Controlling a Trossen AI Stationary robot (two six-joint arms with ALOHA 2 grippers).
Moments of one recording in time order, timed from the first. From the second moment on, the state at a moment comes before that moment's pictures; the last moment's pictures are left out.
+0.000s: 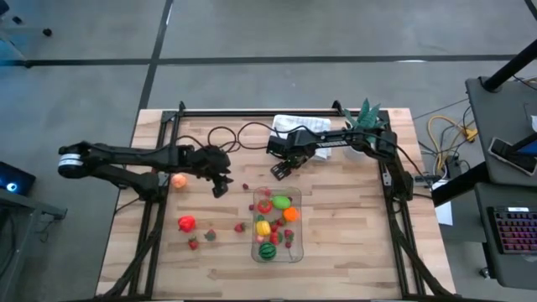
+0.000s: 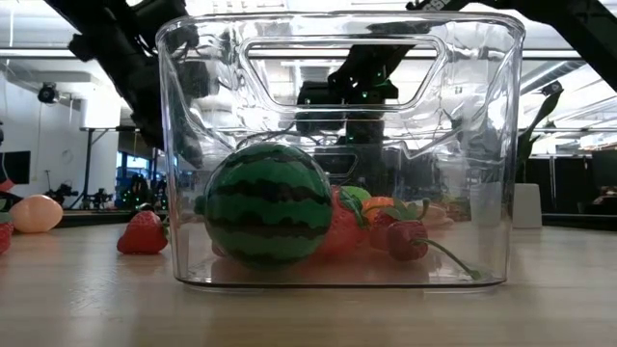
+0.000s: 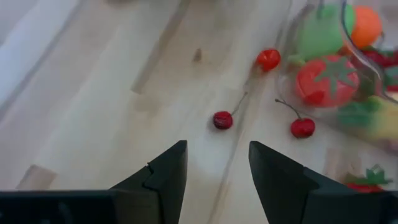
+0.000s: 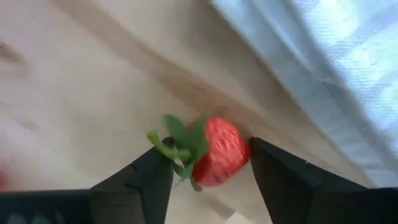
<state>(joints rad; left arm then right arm) 0.15 1.10 0.64 -0.40 0.00 -0.26 -0.25 2.11 1.52 -0.86 0.01 0.62</state>
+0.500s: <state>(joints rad) 0.15 1.40 0.64 -0.29 0.06 -0.14 -0.19 1.80 1.53 -0.91 0.00 0.60</state>
